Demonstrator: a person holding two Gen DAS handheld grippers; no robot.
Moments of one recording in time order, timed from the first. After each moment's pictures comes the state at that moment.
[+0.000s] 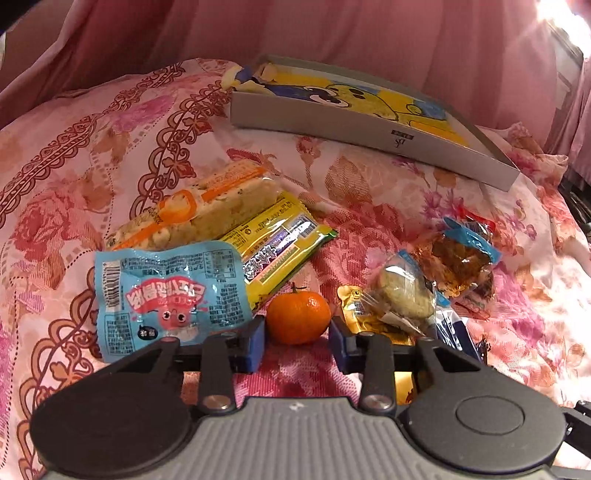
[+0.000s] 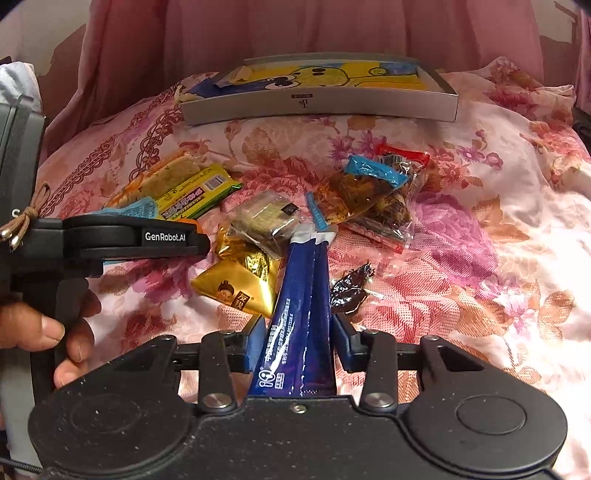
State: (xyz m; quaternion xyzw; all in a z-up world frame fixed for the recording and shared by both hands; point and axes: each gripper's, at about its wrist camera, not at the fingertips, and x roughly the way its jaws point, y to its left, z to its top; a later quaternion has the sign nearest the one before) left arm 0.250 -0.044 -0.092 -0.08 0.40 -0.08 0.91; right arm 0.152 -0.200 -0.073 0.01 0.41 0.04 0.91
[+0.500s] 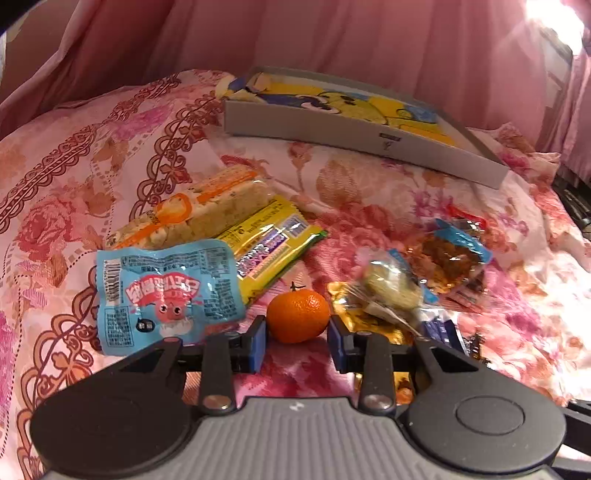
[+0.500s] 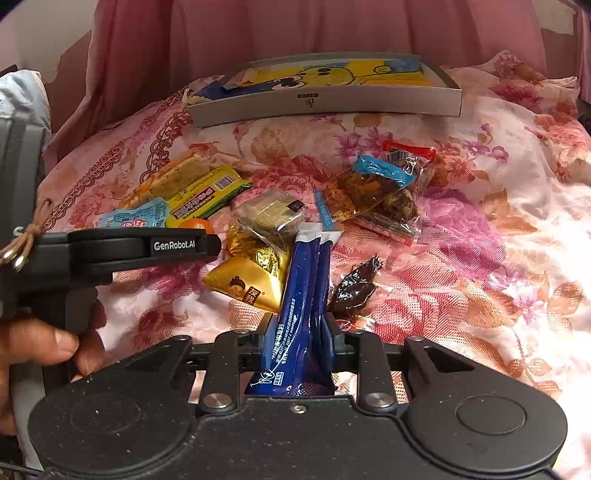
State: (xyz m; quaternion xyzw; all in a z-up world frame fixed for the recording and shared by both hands) left arm 0.234 -0.049 -0.090 -0.07 0.38 -0.09 0.92; right arm 0.146 -0.202 -0.073 0.03 0.41 0.06 0.91
